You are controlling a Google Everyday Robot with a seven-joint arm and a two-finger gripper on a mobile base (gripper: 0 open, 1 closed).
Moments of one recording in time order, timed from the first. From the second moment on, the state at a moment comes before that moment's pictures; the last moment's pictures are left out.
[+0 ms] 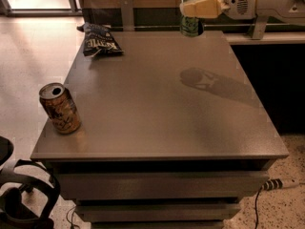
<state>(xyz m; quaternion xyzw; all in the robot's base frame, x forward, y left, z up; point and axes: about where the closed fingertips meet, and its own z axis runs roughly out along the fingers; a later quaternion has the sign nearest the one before) 0.676 -0.116 1.040 -0.44 0.65 0.23 0.57</state>
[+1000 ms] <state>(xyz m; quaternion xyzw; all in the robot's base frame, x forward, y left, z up) 0.722 -0.073 1.008 -0.46 0.66 0.25 0.54</state>
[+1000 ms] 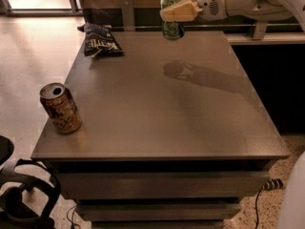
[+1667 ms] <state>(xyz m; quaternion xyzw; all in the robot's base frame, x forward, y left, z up) 0.763 -0.013 0.975 -0.49 0.65 0.28 0.51</state>
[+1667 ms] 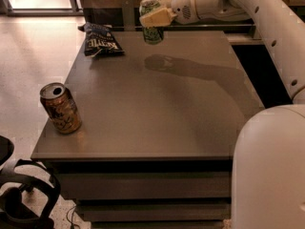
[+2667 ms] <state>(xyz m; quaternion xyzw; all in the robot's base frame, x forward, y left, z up) 0.800 0.036 0.914 -0.47 0.65 0.31 0.50</state>
